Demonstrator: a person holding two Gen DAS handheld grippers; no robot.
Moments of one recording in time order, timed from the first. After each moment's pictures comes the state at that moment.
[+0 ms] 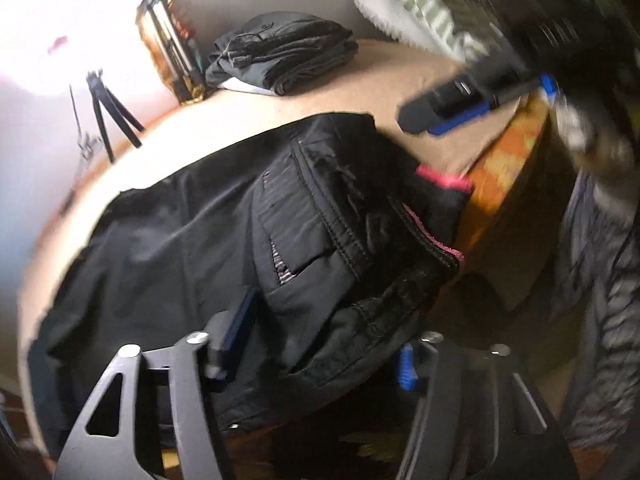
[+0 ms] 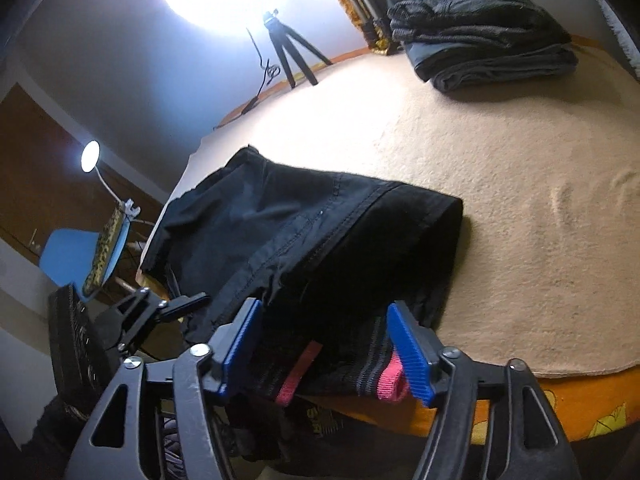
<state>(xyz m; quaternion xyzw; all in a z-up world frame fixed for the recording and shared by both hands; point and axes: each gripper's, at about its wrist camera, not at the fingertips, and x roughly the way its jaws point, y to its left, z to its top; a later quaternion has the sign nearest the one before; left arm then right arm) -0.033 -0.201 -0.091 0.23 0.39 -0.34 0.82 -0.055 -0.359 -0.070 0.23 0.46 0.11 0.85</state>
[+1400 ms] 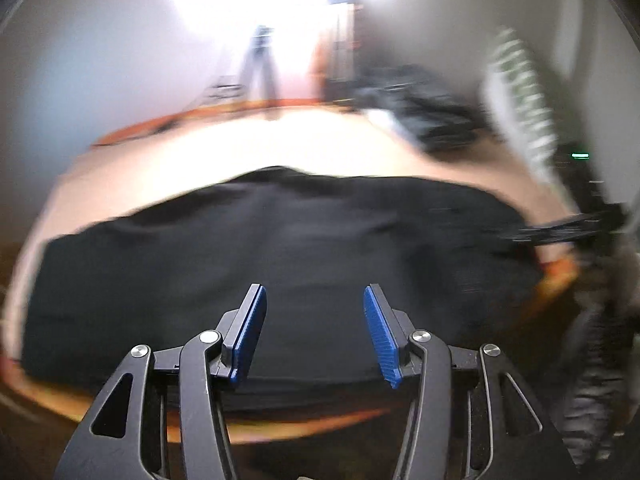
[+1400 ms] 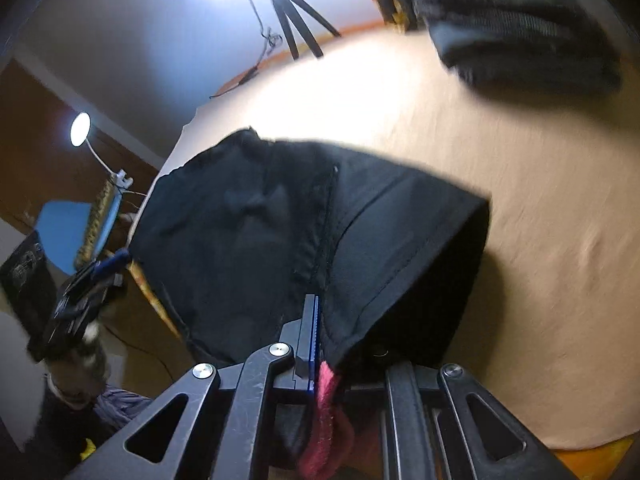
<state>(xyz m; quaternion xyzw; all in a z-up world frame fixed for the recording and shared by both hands) 0.028 -0.060 -0.058 0.07 0.40 -0.20 0.89 -0.008 -0.361 -0.093 0.20 0.53 0.13 0.82</state>
